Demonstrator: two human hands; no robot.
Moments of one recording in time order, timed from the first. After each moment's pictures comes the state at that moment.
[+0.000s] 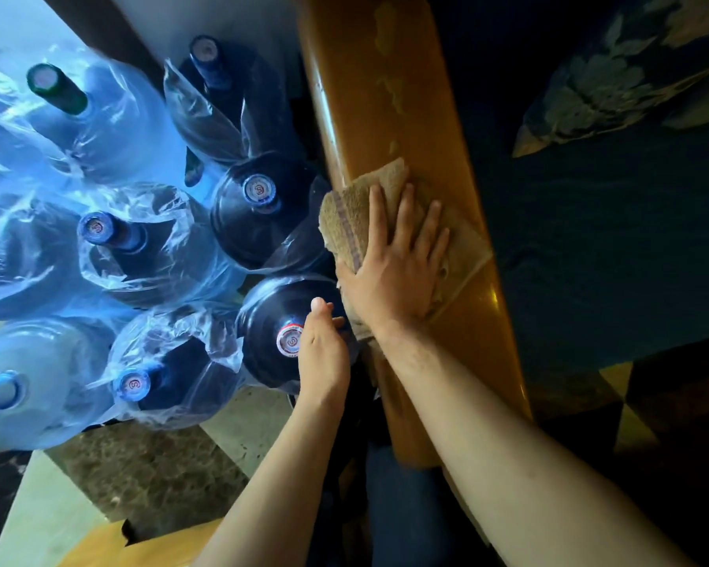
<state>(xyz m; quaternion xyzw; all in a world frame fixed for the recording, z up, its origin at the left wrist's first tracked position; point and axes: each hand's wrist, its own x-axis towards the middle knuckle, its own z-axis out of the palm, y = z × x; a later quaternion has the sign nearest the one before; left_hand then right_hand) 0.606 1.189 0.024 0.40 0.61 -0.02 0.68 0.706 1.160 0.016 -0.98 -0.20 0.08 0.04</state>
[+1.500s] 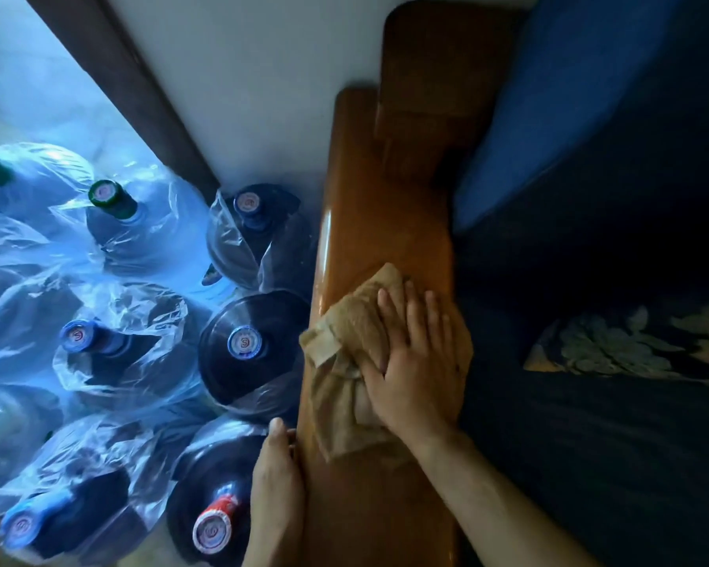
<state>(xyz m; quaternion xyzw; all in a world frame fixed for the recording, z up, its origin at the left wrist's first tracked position) 0.725 1.221 -0.011 0.36 0.70 0.07 0.61 0.907 1.187 0.012 -0.91 -0.40 0.10 0.09</state>
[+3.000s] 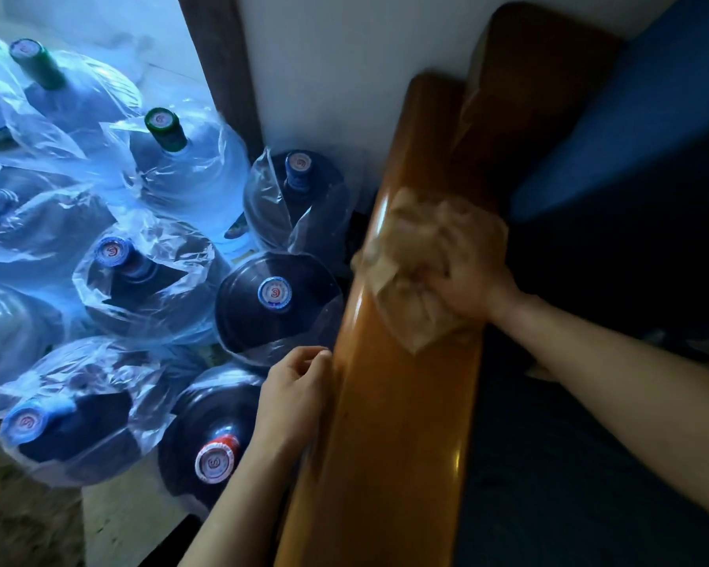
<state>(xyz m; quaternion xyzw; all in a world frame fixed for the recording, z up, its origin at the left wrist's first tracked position) 0.712 1.249 0.011 0.47 0.60 0.10 0.64 1.010 1.250 0.024 -0.76 -0.65 0.10 0.04</state>
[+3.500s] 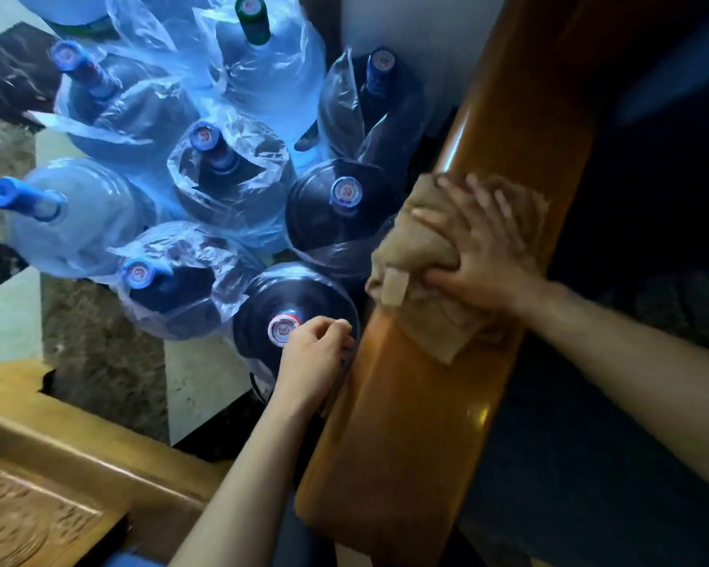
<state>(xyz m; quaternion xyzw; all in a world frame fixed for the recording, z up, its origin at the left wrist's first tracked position) 0.625 1.174 0.010 0.37 0.67 0.09 0.64 0.892 1.189 0.030 -0.70 -0.69 0.15 -0.02</state>
